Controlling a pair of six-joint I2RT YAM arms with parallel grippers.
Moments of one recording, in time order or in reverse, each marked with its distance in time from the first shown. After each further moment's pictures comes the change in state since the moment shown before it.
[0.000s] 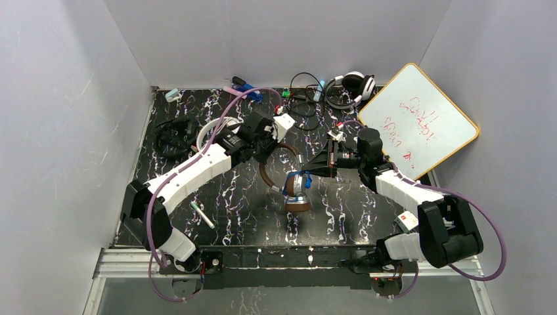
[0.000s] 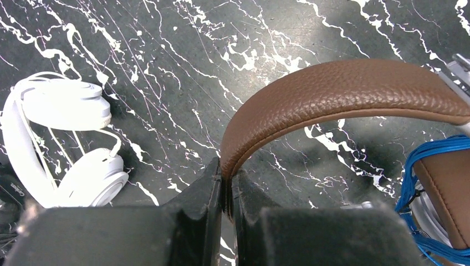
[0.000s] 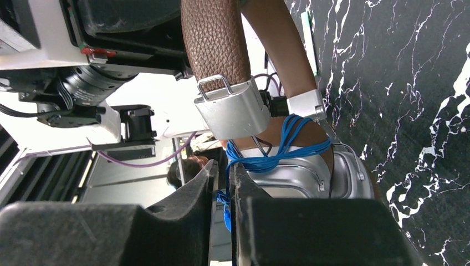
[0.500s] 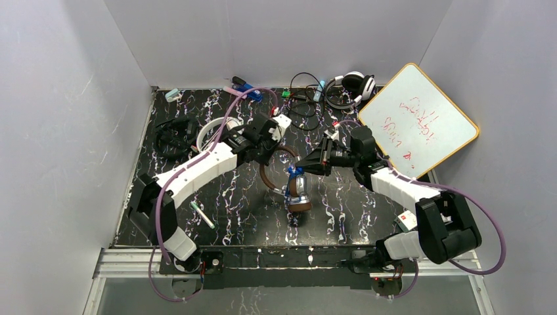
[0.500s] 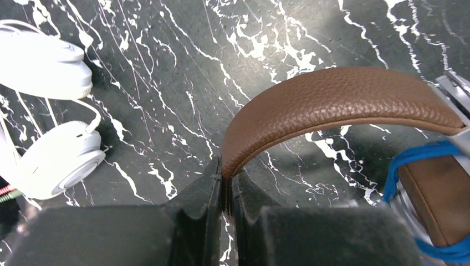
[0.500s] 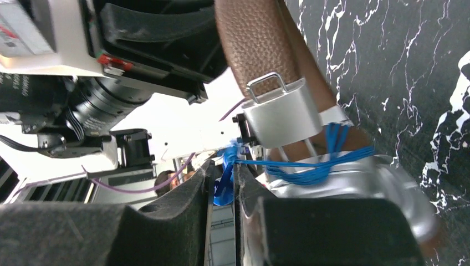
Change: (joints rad) left arm -0.002 0.042 -0.014 0.006 -0.062 -0.147; right arm 0.055 0.026 0.021 -0.015 0.120 0.045
